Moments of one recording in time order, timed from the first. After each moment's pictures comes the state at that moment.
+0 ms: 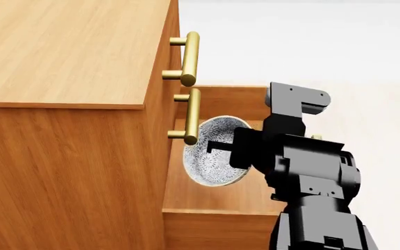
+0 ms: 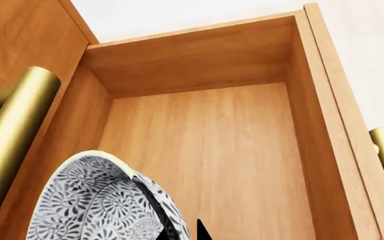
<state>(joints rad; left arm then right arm) 0.12 -0.40 0.42 0.07 -0.33 0.25 -0.46 1.34 0.04 0.14 1.31 0.00 0.69 -0.18</state>
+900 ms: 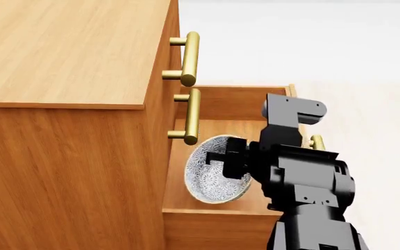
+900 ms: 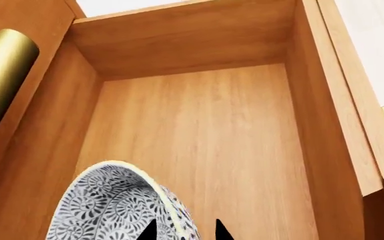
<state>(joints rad) 0.12 -0.41 0.43 0.08 -0.33 0.25 -0.47 1.31 0.03 0.14 1.31 -0.01 0.68 -0.17</state>
